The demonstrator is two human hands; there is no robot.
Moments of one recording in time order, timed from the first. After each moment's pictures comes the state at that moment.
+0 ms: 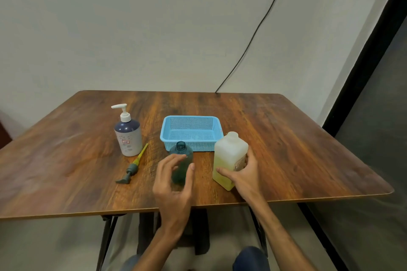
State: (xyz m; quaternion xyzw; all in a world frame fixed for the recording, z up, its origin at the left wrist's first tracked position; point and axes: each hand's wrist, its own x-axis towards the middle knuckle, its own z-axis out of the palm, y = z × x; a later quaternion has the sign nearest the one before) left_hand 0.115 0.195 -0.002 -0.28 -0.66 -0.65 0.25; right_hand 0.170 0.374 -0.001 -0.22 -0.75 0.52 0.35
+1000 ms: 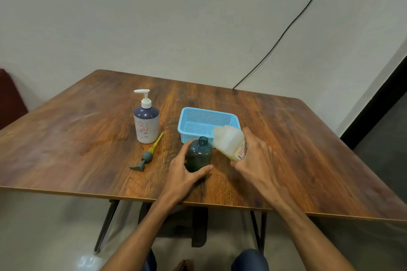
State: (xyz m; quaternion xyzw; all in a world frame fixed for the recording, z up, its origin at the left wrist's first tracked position) left_hand 0.043 0.184 -0.022 -0.30 -0.73 -0.62 -0.05; right_hand 0.144 0.360 0.060 -0.18 -0.95 0.08 0.24
